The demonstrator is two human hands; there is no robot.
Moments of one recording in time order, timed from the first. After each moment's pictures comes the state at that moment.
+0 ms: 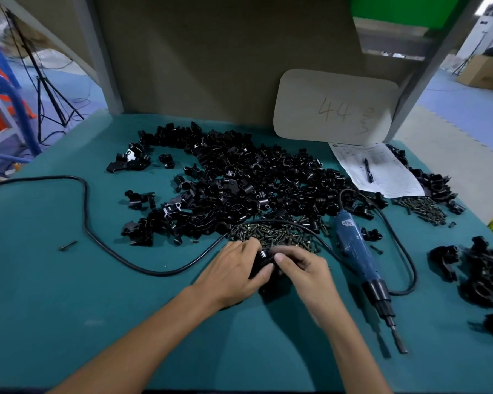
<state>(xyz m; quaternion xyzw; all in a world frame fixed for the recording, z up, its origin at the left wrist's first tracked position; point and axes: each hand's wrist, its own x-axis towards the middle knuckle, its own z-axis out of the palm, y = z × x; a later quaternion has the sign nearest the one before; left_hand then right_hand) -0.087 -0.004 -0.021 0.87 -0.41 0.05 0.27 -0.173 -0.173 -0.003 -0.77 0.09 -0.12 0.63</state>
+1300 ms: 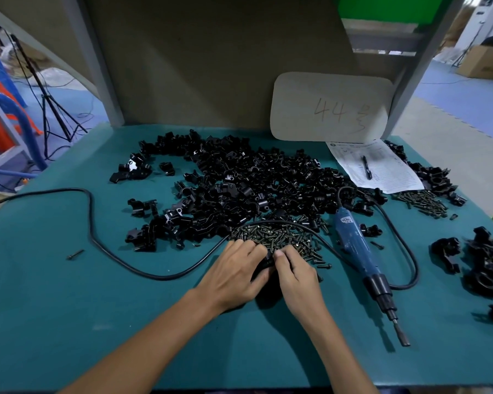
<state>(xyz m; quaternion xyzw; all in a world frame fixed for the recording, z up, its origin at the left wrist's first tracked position) -0.091 -0.004 -0.019 0.84 -0.45 0.16 0.25 -0.170 -0.153 -0.027 -0.83 0.12 -0.18 0.51</state>
